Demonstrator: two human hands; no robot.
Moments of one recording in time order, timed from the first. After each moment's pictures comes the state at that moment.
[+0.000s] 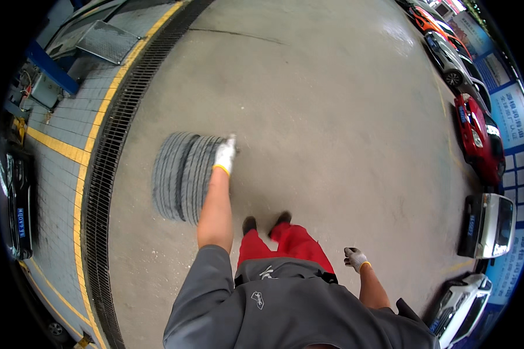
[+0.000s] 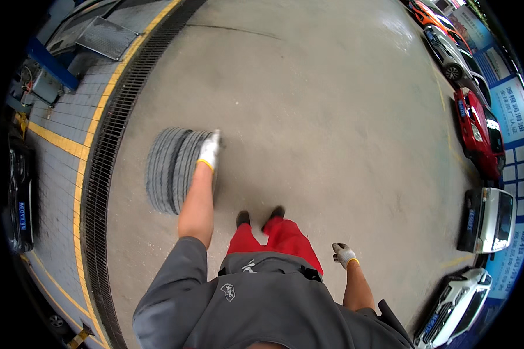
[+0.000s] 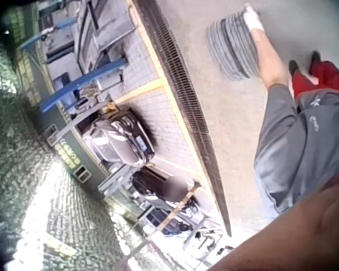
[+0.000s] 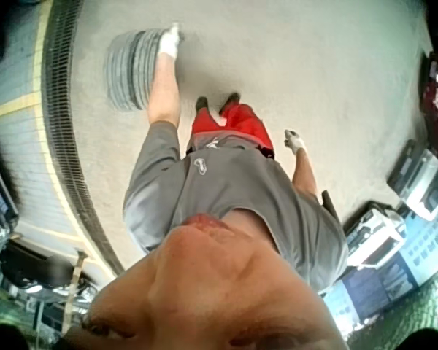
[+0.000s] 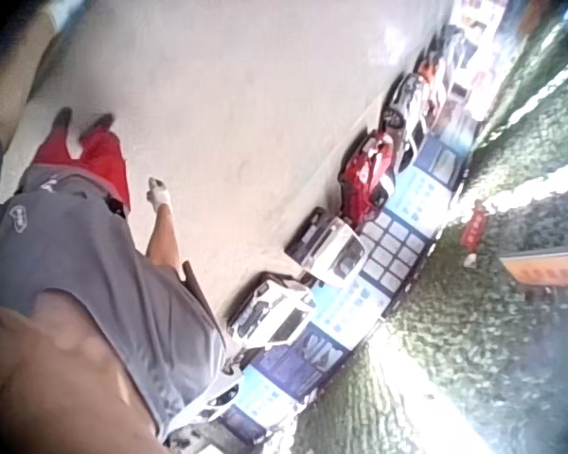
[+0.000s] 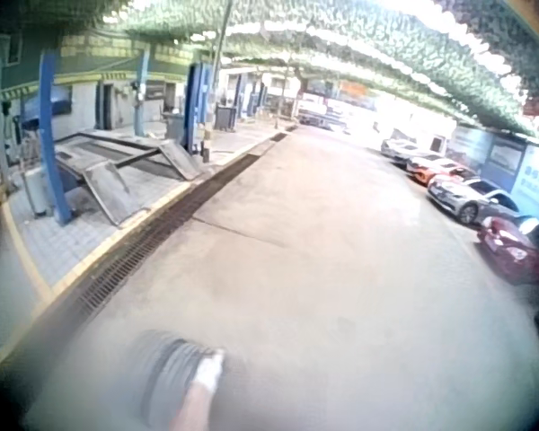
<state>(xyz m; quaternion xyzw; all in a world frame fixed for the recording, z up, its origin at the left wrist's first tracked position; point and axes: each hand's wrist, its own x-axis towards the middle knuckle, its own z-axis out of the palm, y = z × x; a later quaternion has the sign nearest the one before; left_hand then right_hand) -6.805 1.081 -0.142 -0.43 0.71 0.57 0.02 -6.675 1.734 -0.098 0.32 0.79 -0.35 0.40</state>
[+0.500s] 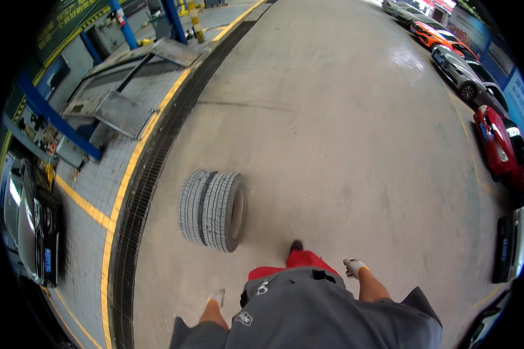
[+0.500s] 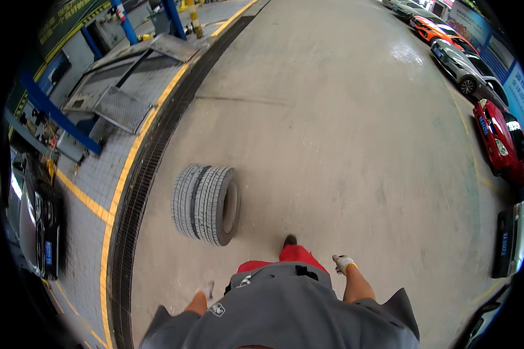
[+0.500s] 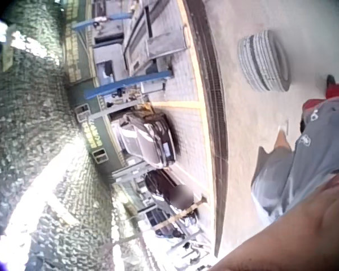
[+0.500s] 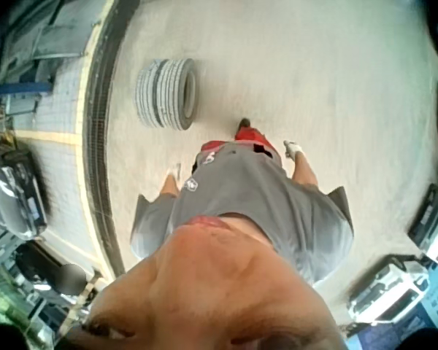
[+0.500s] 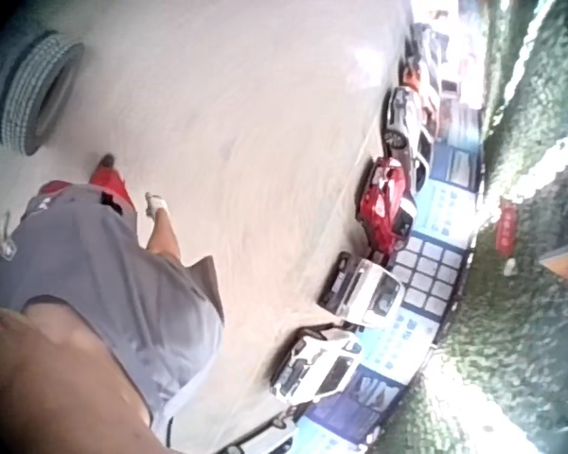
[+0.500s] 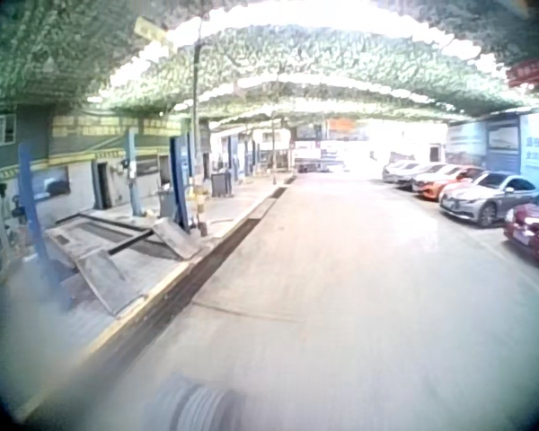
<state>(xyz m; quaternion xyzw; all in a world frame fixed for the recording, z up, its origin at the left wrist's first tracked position) -6.593 1.090 -0.220 -0.48 0.72 0.38 0.33 -6.981 1.617 -0.207 0.26 0.78 -0.33 0.46</state>
